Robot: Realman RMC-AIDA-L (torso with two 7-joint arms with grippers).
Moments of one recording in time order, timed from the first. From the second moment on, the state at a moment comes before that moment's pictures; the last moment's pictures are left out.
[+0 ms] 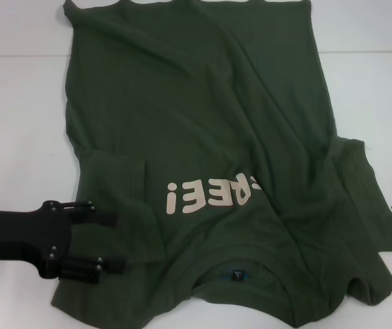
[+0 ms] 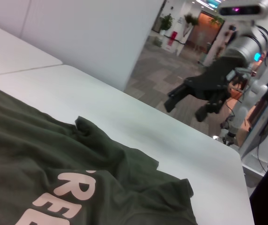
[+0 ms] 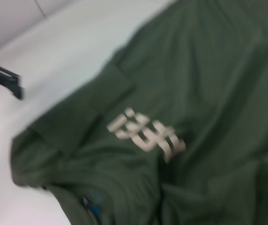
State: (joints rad) left arm -0.47 -2.05 0.60 0.77 2.20 1.91 -1.48; right arm 0.44 2.05 -0.56 -1.35 -2.38 -1.98 1.95
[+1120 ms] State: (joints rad) left arm -0.47 -2.07 0.68 0.79 2.20 1.98 -1.40; right arm 0.66 2.06 -0.93 -1.27 -2.93 -1.90 2.52
